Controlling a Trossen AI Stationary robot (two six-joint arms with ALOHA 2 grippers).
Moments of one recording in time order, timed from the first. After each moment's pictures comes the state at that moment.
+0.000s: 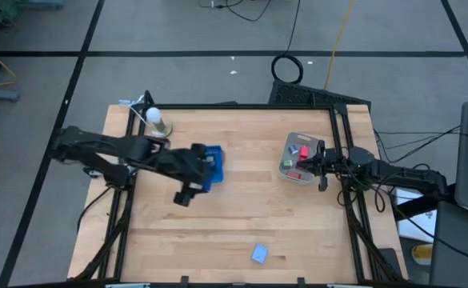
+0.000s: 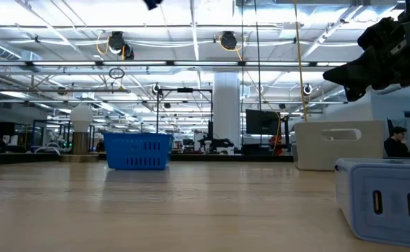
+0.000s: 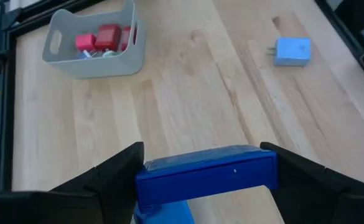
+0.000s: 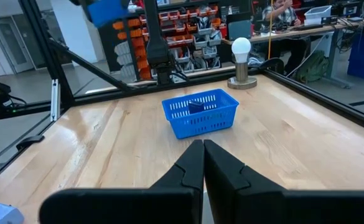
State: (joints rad) left arm -0.20 1.41 1.46 -0.90 -0.08 0.19; right arm -0.18 0.08 0.04 -0.02 -0.11 0.15
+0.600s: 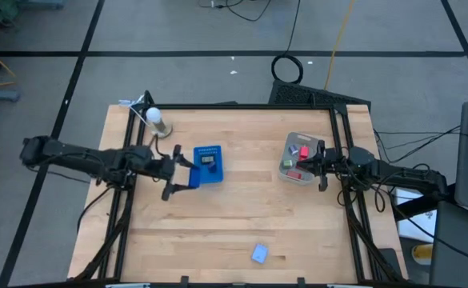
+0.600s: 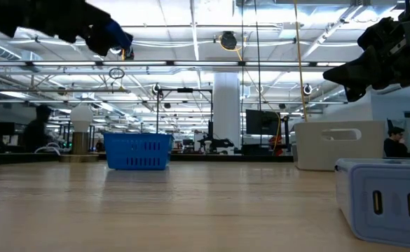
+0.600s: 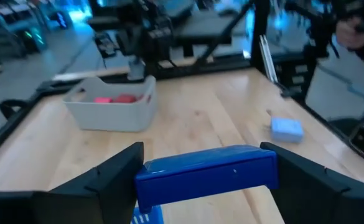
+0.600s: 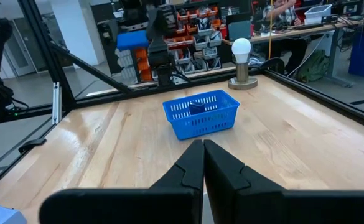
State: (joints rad) left arm -0.07 0.80 0.43 0.15 0.10 0.10; right arm -0.18 0.08 0.04 -0.01 -0.11 0.17
